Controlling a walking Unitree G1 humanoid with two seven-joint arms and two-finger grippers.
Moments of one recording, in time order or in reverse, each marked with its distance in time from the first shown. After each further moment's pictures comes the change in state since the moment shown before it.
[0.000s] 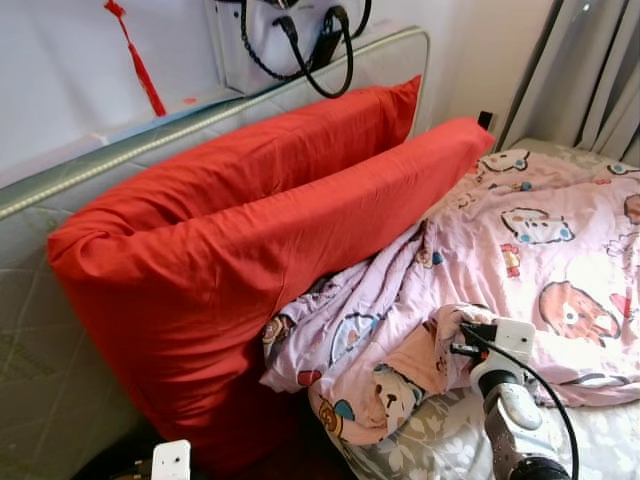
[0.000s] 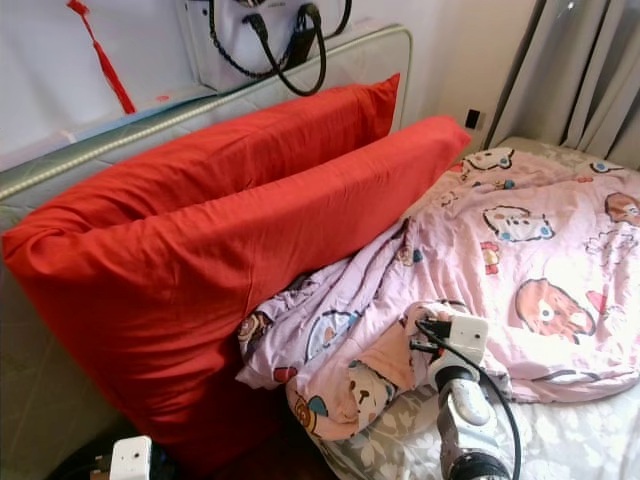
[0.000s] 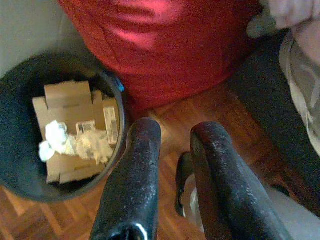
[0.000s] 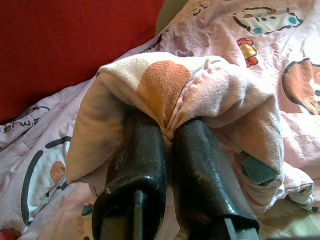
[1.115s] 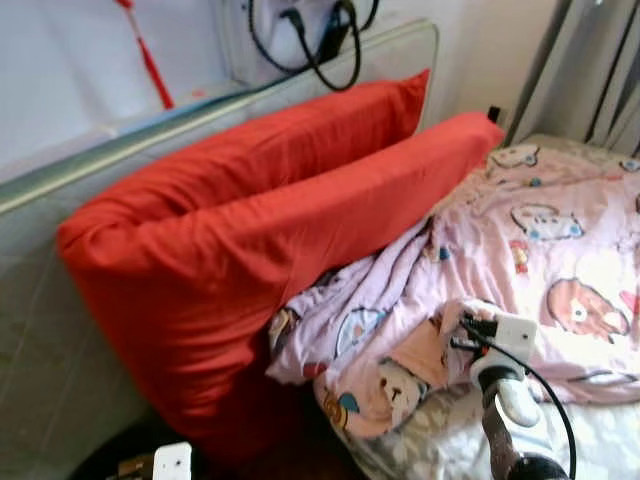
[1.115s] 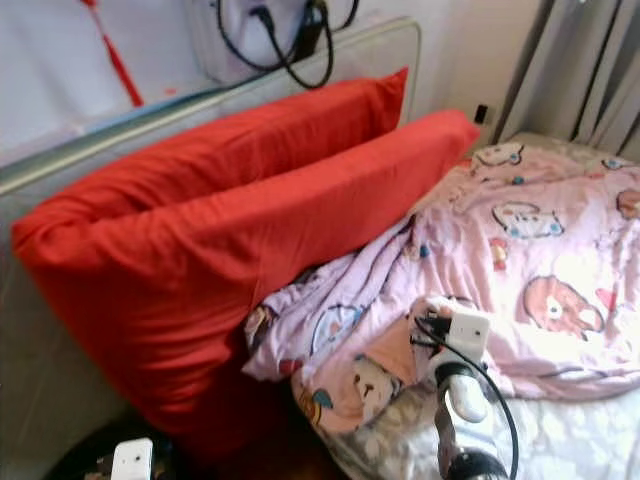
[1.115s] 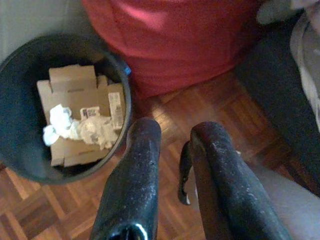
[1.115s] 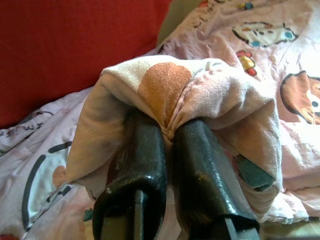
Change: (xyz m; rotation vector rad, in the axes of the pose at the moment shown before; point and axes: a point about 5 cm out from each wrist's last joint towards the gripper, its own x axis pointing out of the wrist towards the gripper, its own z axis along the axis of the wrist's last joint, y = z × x) left arm 0.000 -0.001 -0.001 -0.001 0.011 -0.002; right arm 0.002 0.004 0.009 -0.034 -0.070 -0.020
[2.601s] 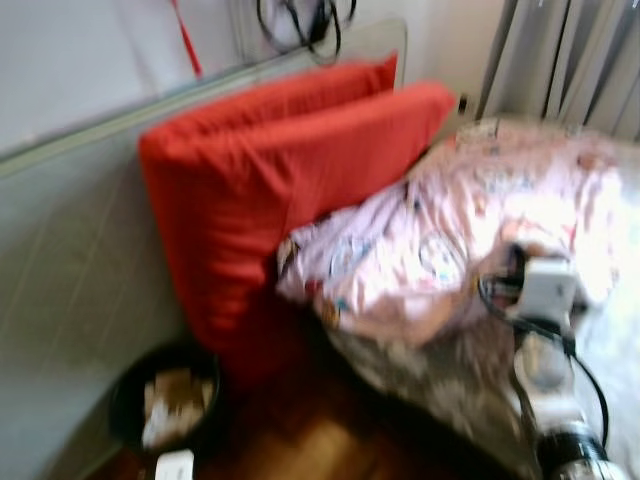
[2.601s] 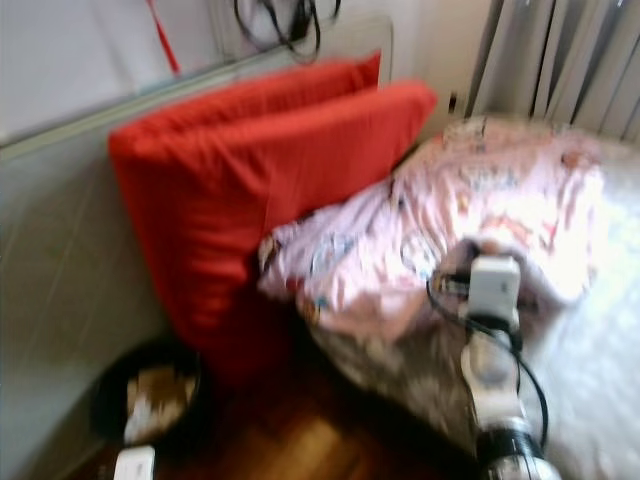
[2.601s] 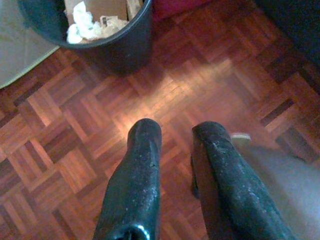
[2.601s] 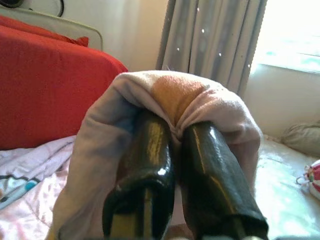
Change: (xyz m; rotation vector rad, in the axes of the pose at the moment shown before) left arm -0.003 -0.001 -0.009 0.011 0.031 -0.008; right arm 0.009 -0.013 0.088 -0.316 -0.445 -0.170
